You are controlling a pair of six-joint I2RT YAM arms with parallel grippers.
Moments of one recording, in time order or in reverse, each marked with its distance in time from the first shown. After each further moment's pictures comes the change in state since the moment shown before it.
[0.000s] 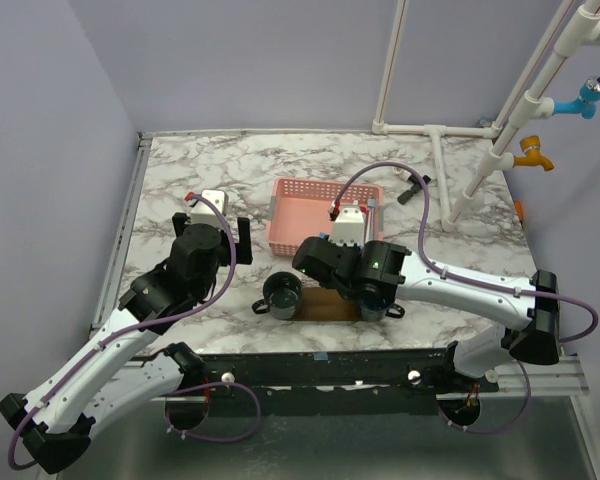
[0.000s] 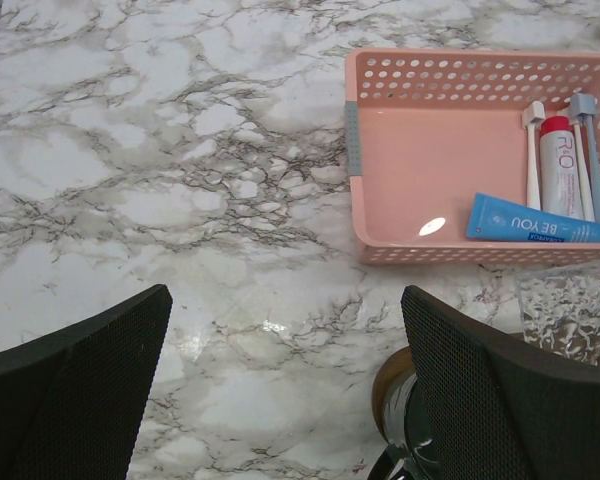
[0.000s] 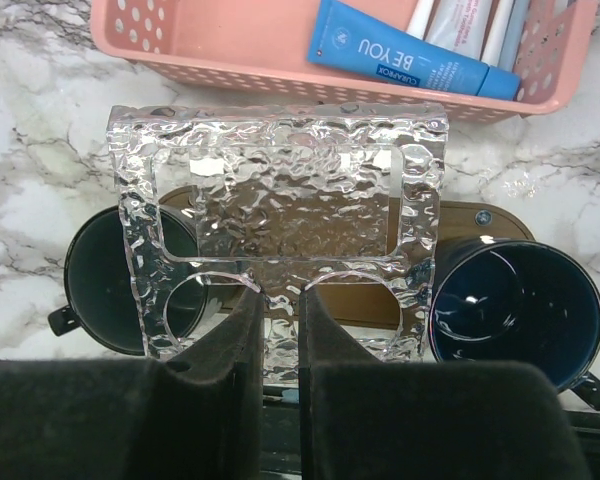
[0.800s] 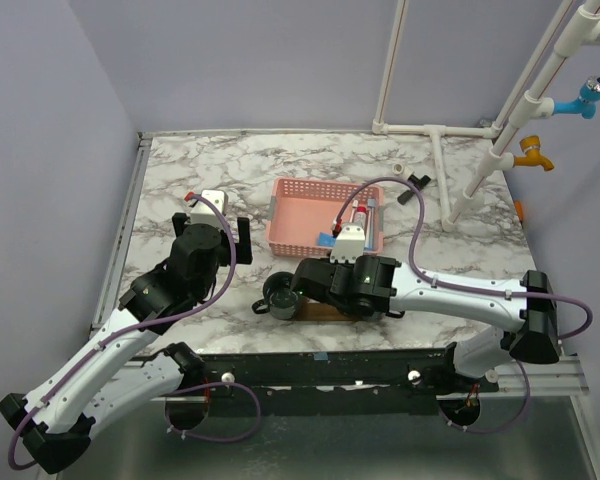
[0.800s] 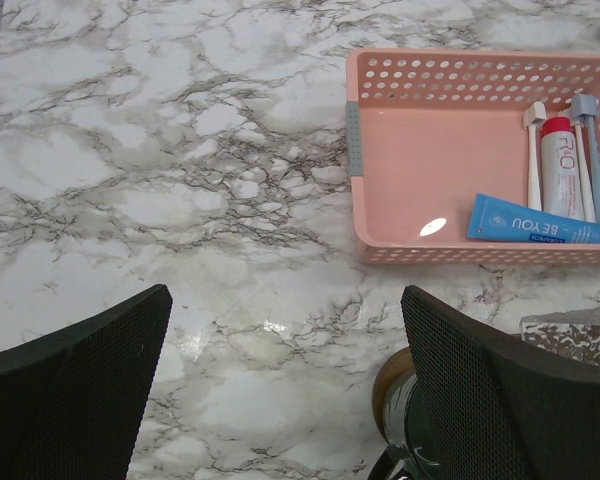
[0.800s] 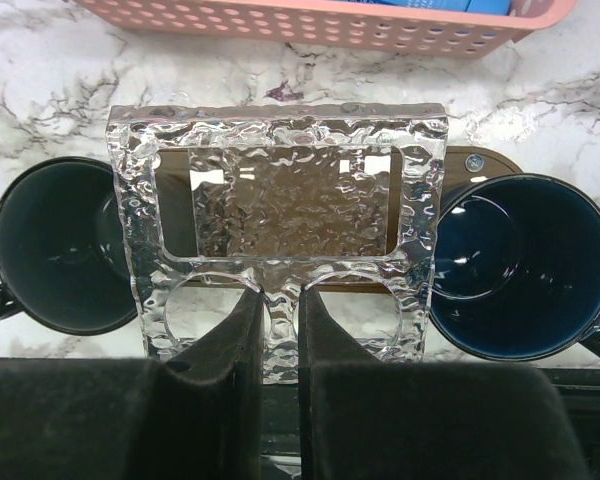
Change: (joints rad) left arm 0.000 0.000 0.000 0.000 -0.004 -0.002; right arm 0.068 0.006 -0.067 -0.074 0.019 0.154
